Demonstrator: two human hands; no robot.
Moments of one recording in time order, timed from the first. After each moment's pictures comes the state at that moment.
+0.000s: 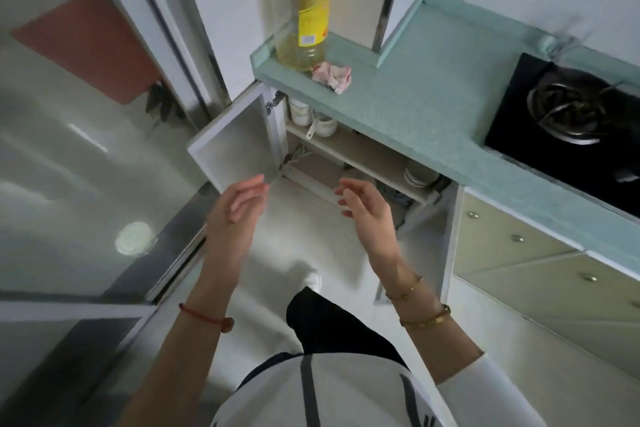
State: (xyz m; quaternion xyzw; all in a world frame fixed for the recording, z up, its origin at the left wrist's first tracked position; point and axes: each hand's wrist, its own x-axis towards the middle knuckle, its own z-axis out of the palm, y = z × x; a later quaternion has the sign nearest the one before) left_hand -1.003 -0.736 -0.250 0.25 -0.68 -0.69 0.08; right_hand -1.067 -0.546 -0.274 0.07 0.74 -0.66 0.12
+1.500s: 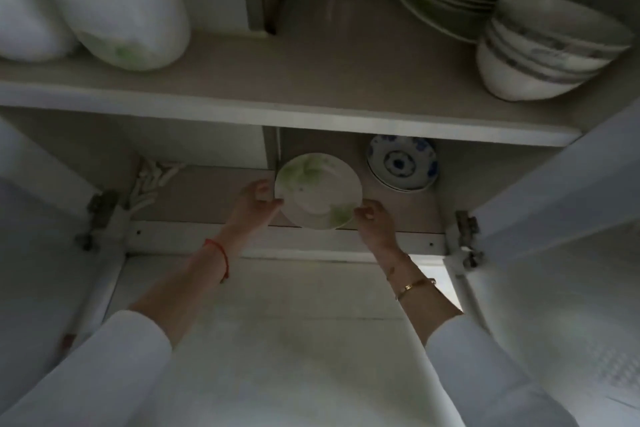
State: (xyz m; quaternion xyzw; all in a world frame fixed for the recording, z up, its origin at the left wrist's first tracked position) left_hand -1.534 -0.676 -1.080 0.06 -0.84 -0.50 -0.19; right_hand -1.444 -0.470 -1.084 0.35 0.82 -0.46 0.01
